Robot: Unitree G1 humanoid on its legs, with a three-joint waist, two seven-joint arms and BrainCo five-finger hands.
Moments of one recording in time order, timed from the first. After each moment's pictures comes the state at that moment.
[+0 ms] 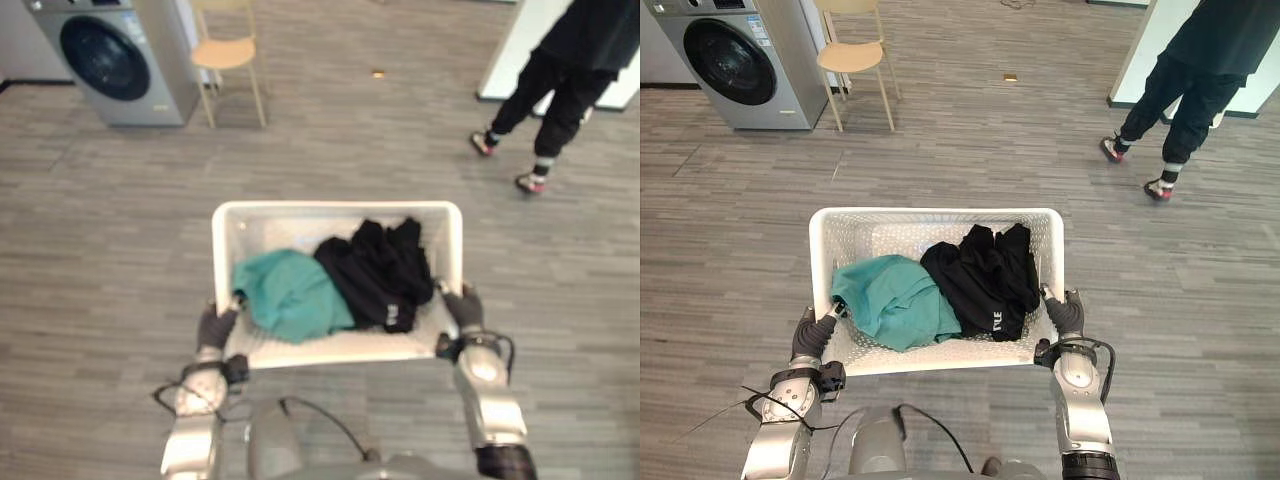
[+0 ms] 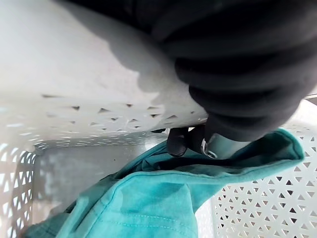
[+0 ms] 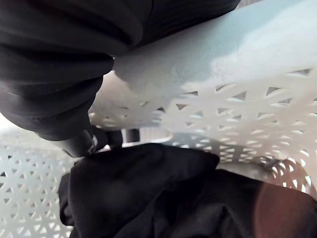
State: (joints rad) left arm 0.23 0.04 0.08 -0.18 0.01 0.12 0.09; right arm 0.03 -0.01 -0.09 0.00 -0.01 0.13 -0.15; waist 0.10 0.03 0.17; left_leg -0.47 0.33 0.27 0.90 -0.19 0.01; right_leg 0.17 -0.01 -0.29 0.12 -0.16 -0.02
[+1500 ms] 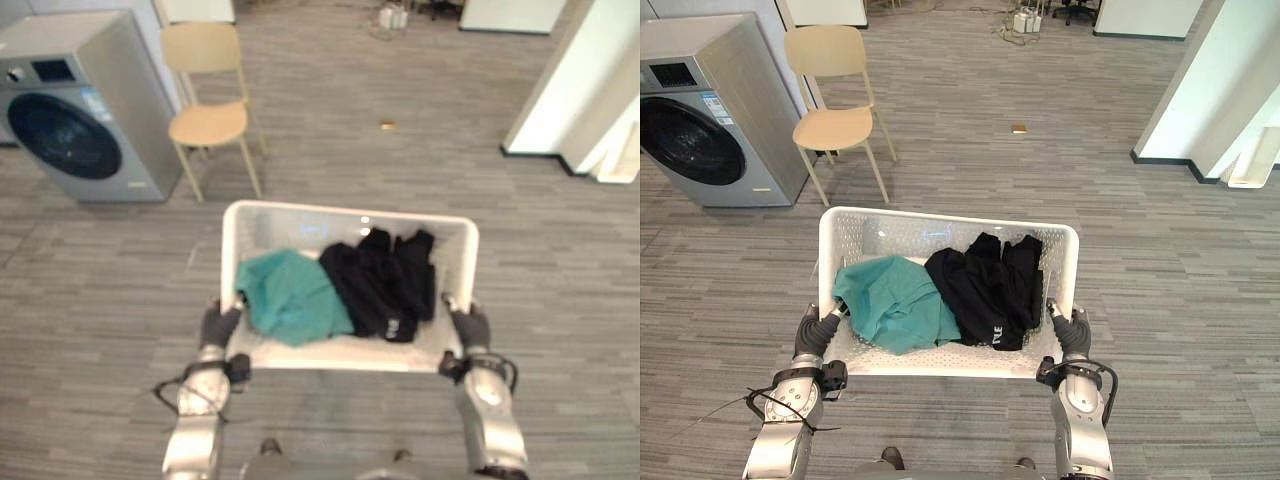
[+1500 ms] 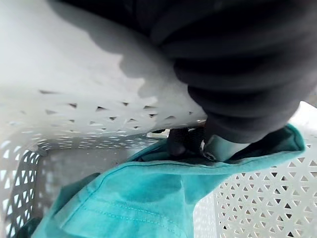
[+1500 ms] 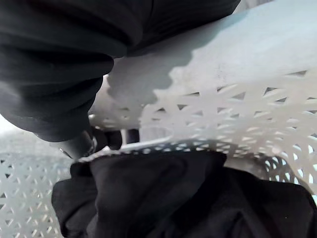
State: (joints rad) left arm 0.27 0.04 0.06 -0.14 0.04 0.09 0.11; right arm 0.14 0.04 -0.14 0.09 0.05 0.00 -0.12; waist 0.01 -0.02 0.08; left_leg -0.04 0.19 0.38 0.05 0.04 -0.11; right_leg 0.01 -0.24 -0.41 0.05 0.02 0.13
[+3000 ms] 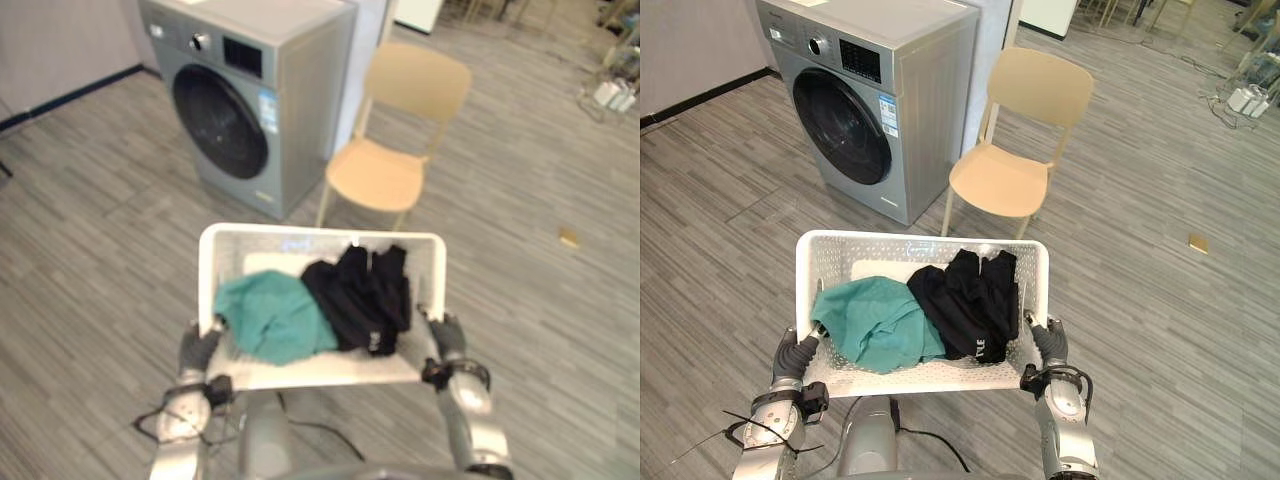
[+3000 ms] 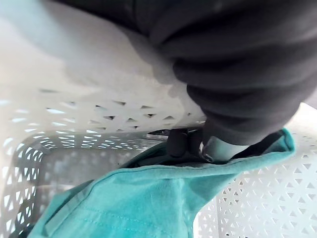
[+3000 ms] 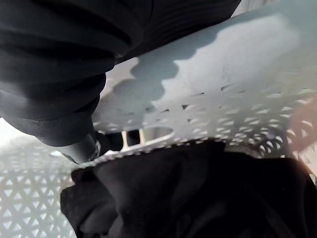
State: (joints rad) left arm 0.33 0.06 0.15 -0.15 0.00 0.07 0.09; right arm 0.13 0.07 -0.10 0.15 0.14 0.01 -0.09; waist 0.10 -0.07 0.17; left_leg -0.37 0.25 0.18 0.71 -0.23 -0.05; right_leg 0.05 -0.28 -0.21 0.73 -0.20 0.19
